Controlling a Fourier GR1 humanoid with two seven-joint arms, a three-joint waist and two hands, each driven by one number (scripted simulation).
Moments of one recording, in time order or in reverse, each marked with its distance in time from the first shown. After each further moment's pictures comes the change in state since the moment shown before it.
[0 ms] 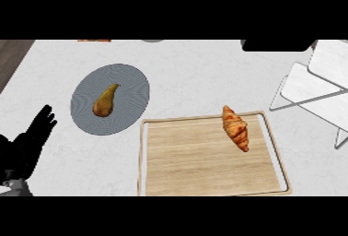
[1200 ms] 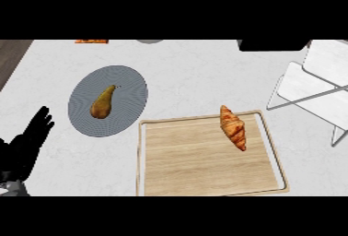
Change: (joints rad) left arm 0.002 -0.008 0.029 0.000 -0.005 -0.014 0.002; right arm 0.112 0.323 0.100 -0.532 -0.067 0.084 0.200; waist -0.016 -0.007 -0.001
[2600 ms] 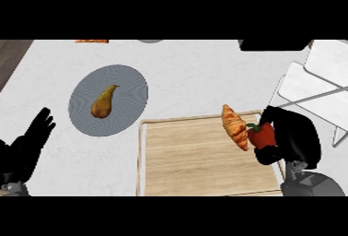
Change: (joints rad) left arm 0.008 -0.018 0.006 -0.010 -0.004 -0.006 -0.001; right arm 0.425 0.129 0.555 0.551 0.379 -0.404 -0.314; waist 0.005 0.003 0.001
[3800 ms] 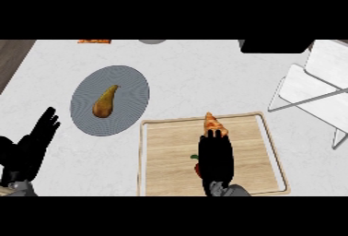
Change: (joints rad) left arm -0.009 -0.031 0.001 0.004 -0.038 -0.008 -0.015; right arm -0.045 0.209 0.432 0.271 0.211 0.120 0.200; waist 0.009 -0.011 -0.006
